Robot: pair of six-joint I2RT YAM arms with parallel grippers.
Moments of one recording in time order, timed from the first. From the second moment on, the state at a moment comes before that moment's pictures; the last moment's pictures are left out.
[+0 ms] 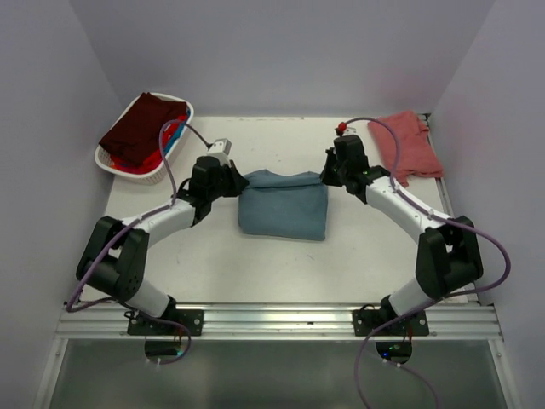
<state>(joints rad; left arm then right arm) -0.40 1.48 0.78 0.23 0.10 -0.48 0.41 1.53 1.11 -0.28 0.10 0.47</state>
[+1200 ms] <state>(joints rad) -0.38 1.83 1.15 0.27 0.55 -0.44 0.29 1.69 1.02 -0.16 -0.04 0.54</state>
